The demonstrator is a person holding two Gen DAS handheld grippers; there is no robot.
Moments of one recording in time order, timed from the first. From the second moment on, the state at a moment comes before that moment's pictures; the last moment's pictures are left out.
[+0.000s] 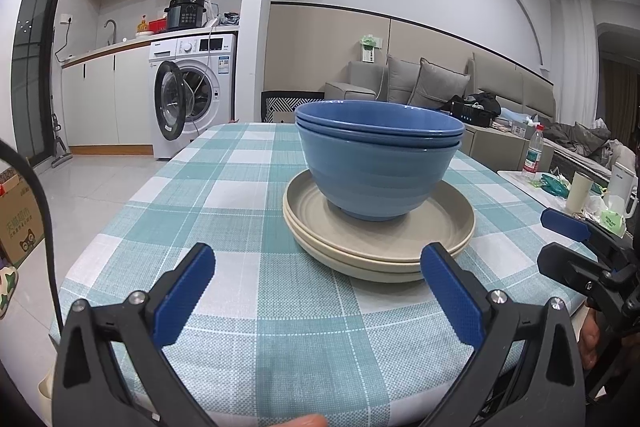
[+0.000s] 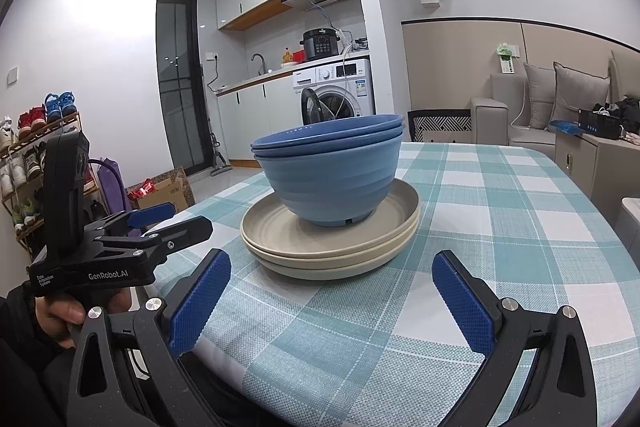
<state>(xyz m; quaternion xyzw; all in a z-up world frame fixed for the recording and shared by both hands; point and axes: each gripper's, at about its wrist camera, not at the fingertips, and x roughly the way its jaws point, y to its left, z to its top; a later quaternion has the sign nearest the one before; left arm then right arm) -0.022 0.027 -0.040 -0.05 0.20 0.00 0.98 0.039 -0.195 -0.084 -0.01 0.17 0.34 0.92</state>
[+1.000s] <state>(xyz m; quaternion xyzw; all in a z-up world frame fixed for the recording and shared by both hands) -0.020 0.026 -0.039 -0.05 0.20 0.00 0.98 0.040 -0.193 -0.086 -0.01 0.18 0.34 0.92</state>
